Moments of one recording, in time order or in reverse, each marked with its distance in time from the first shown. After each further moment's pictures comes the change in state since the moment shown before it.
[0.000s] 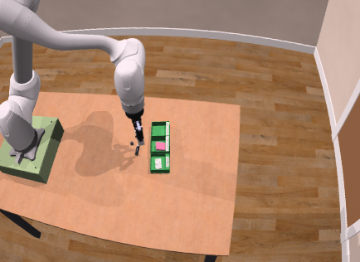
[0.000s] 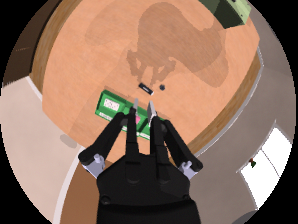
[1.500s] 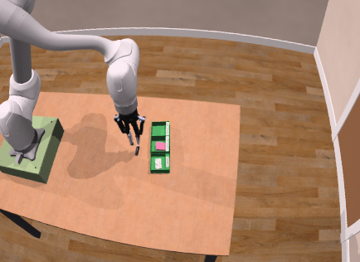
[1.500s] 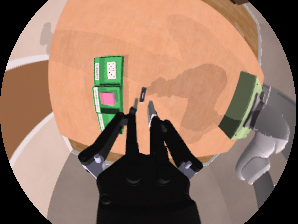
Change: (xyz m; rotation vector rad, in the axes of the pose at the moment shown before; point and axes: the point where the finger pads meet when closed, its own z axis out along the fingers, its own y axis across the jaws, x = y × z) arm 0.024 0.005 -0.003 -0.004 -0.017 -1.128
